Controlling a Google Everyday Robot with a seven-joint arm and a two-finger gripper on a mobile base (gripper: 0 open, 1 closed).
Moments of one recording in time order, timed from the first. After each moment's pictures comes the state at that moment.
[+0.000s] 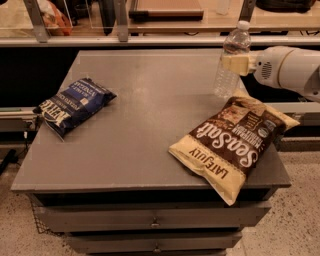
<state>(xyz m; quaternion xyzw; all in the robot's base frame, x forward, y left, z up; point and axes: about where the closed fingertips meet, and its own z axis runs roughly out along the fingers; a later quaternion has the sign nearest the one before) 0.656 -0.208 0.946 -0.17 0.78 0.17 0.58</state>
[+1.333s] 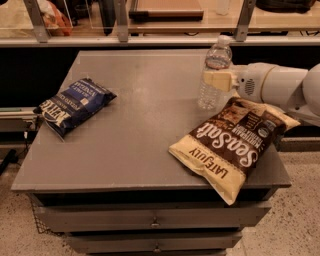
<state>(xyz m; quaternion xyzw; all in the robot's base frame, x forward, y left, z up) 0.631 -0.159 0.914 -0.20 0.77 0.23 0.55</state>
